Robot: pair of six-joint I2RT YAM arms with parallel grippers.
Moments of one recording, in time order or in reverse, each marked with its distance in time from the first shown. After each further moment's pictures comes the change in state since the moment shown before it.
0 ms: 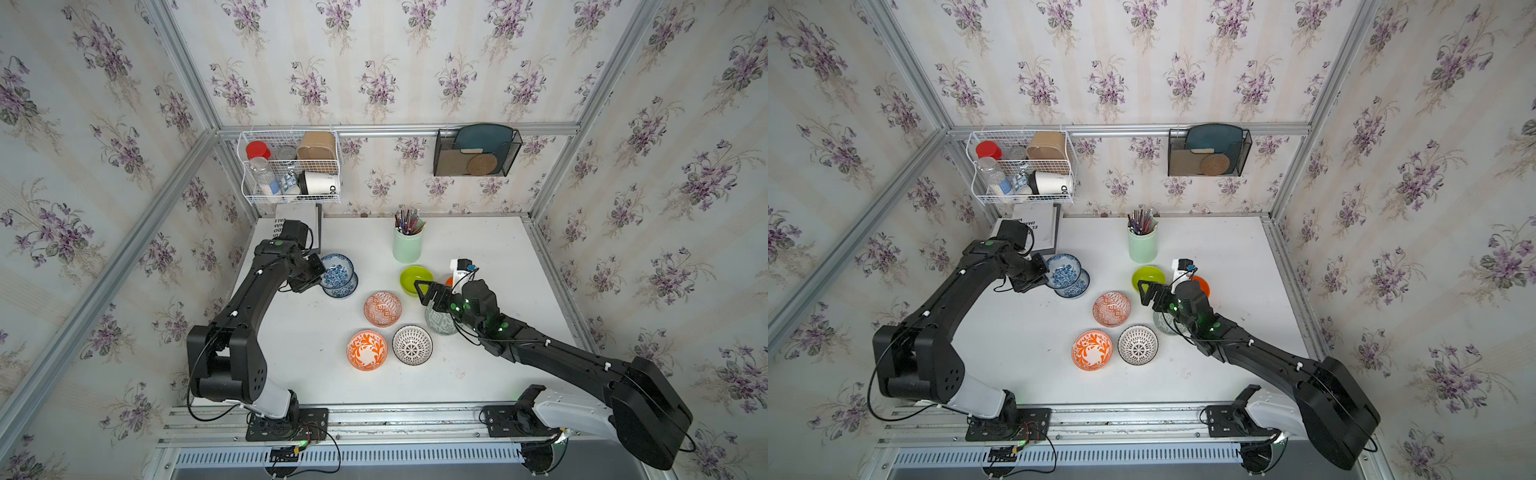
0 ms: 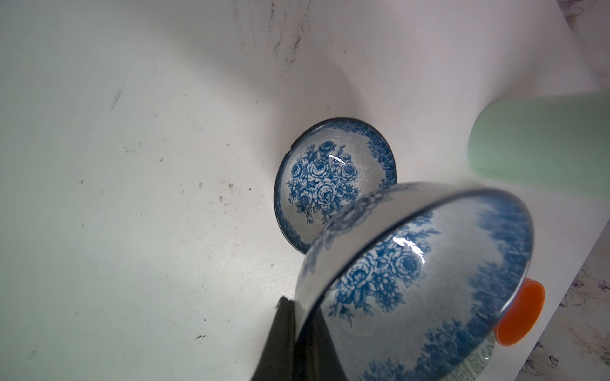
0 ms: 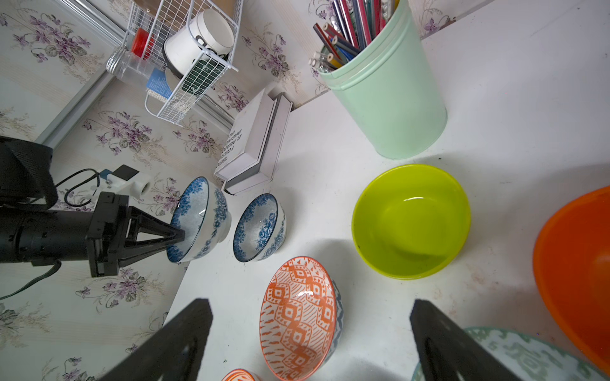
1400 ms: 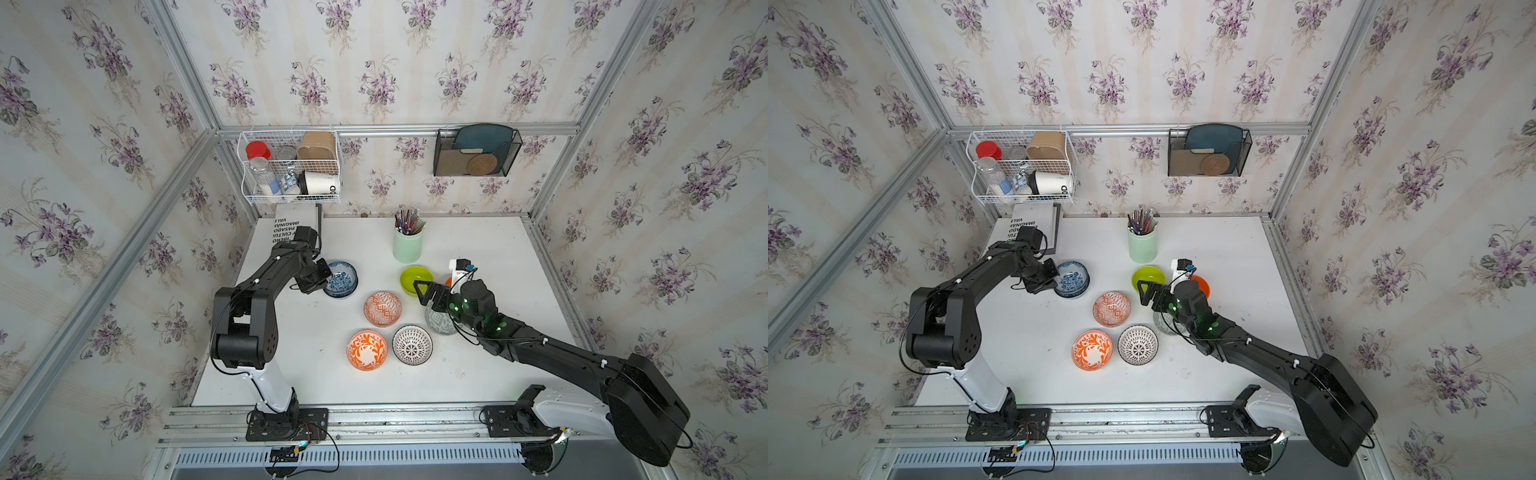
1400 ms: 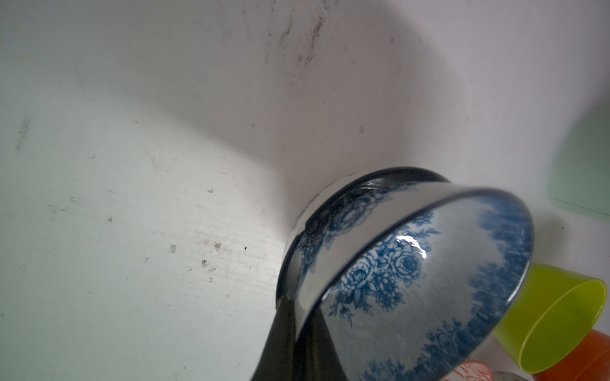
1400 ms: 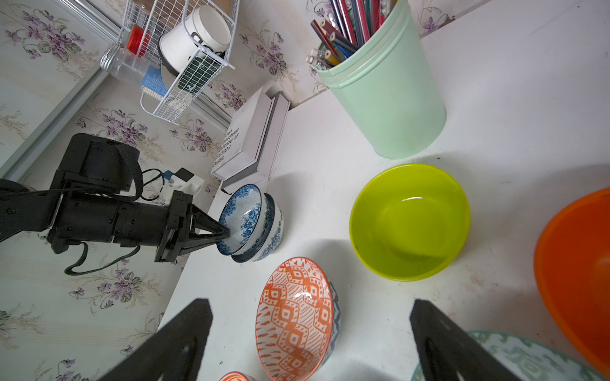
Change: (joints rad) left arm 0.000 0.201 -0.037 0.141 -0.010 0.023; right arm 0.000 0.019 0.000 0.014 0.003 -0.005
